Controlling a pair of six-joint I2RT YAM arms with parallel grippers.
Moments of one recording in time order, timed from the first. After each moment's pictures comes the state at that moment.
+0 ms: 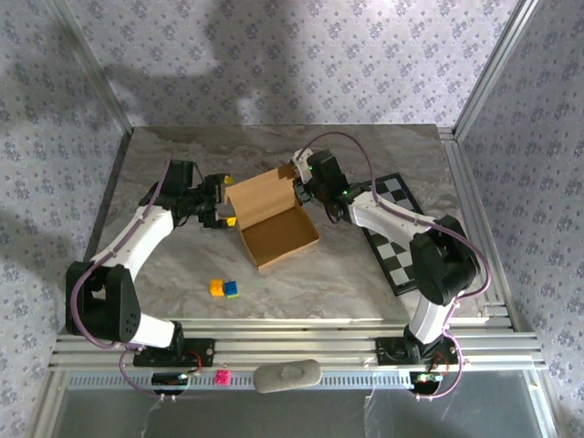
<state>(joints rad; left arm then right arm) -0.18 1.41 1.00 -0.41 0.51 -1.79 0.62 1.74 1.26 -0.10 0.04 -0.02</state>
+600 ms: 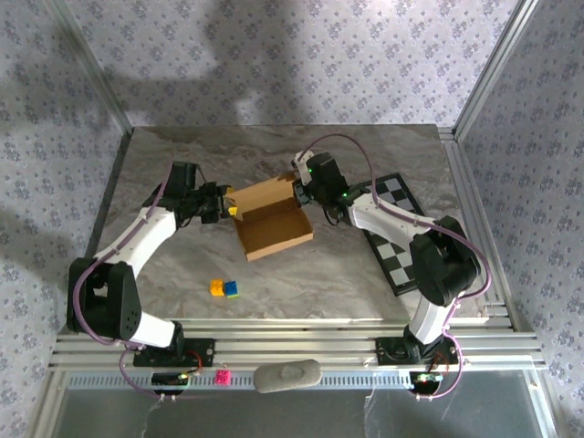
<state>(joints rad) -0.20 1.43 0.96 -0.36 0.48 -1.87 0.63 1.74 1.24 -0.10 0.03 0.07</state>
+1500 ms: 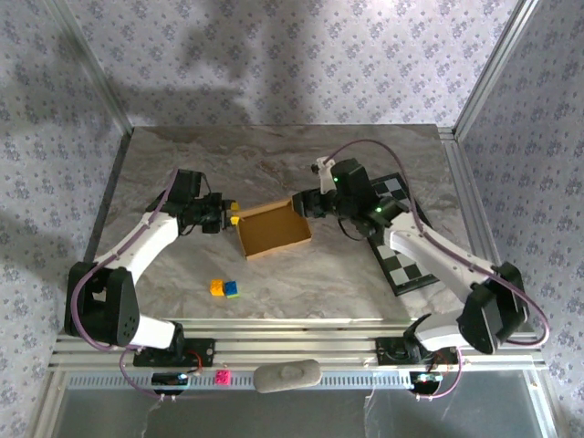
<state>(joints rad) -0.23 1.40 0.93 -0.43 0.47 -1.77 0.64 1.36 1.12 -0.31 -0.16 0.33</state>
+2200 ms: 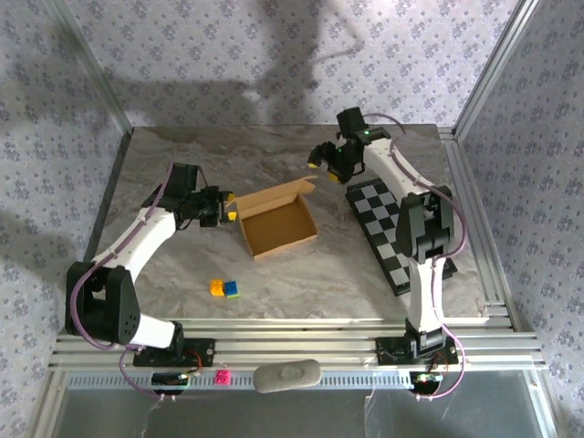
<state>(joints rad) -0.20 1.41 0.99 -0.46 0.48 -1.76 0.33 2.13 1.93 -0.87 -0.38 0.75</state>
